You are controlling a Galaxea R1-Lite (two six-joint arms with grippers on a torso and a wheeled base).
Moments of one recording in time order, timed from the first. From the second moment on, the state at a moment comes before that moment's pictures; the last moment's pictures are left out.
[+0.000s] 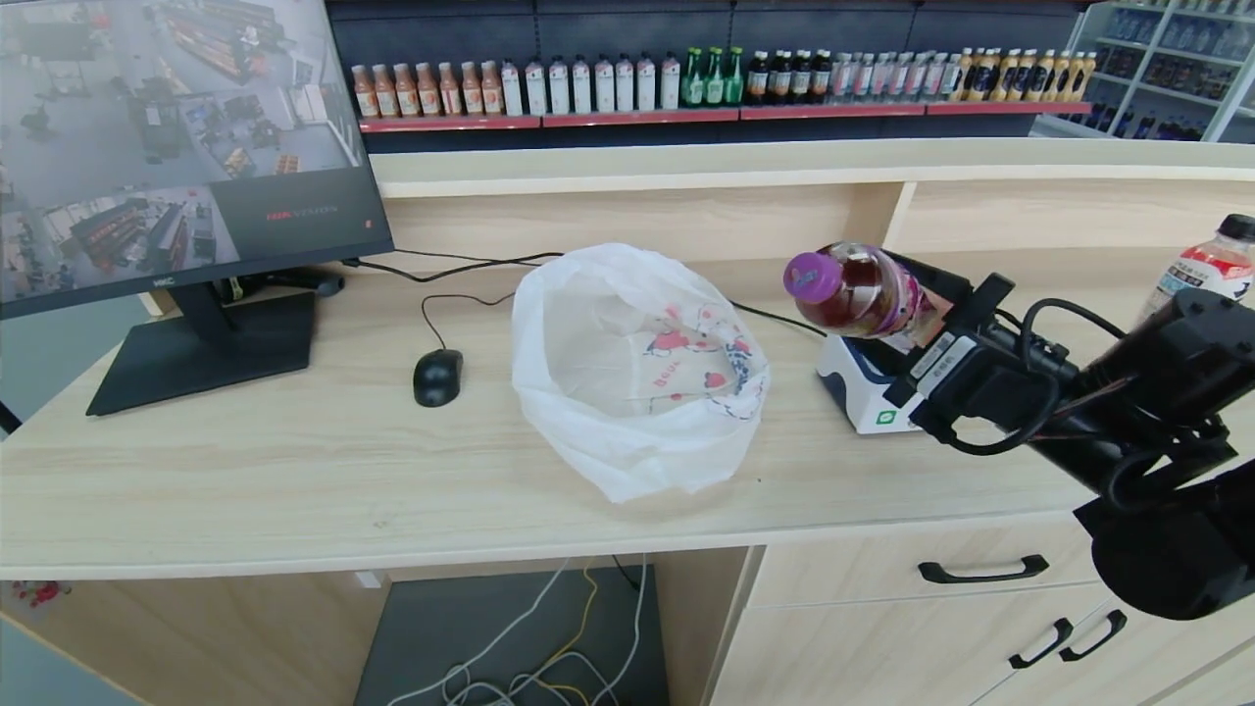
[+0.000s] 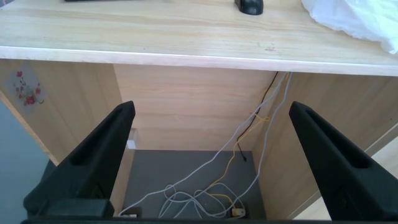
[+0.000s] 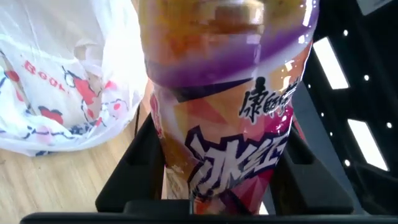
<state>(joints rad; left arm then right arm) 0.00 0.00 0.00 0.00 0.00 0.00 0.24 1.86 -0.68 -1.57 0.49 -1.11</state>
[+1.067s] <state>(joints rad) 0.00 0.00 0.00 0.00 0.00 0.00 0.10 2.01 -0.77 -1.57 0.71 -1.36</state>
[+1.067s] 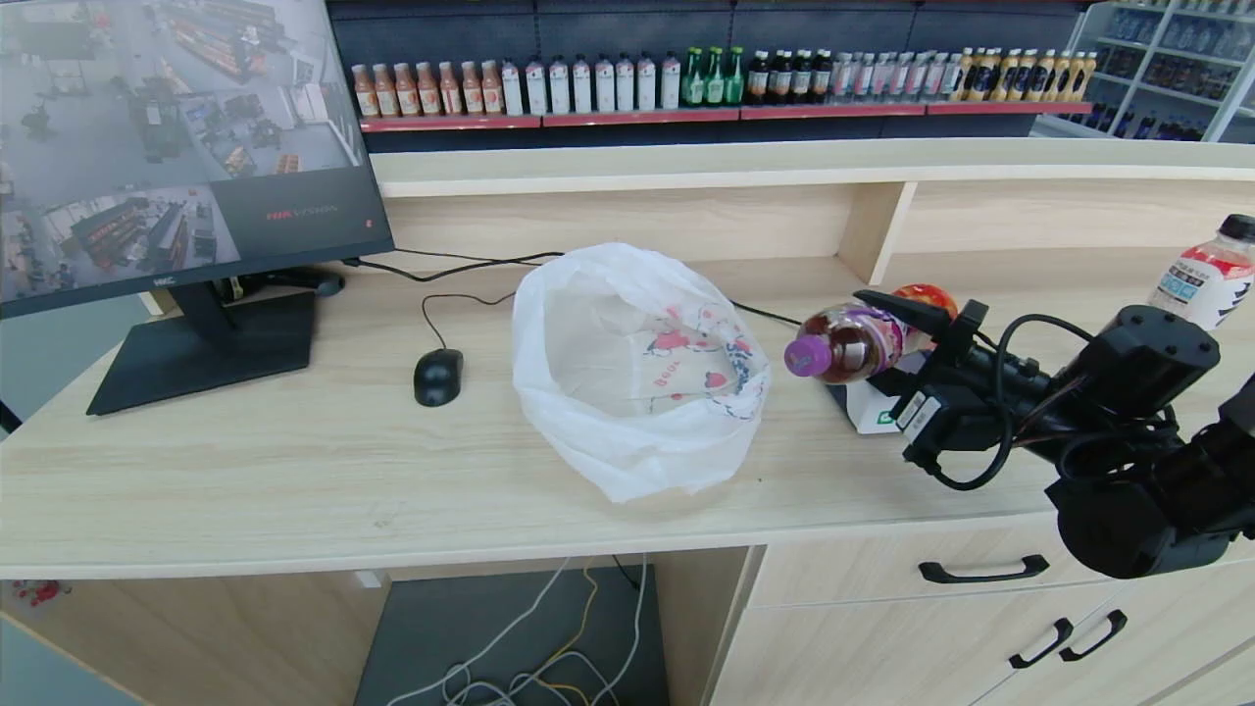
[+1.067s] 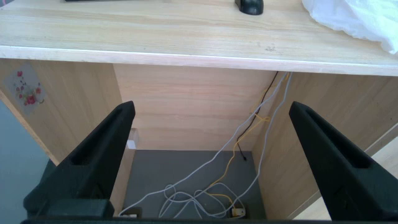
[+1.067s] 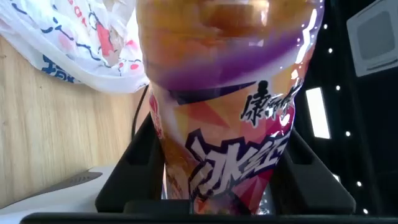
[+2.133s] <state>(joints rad) 0.00 0.00 0.00 0.00 0.00 0.00 0.11 2.06 -0.77 -1.57 0.71 -1.38</state>
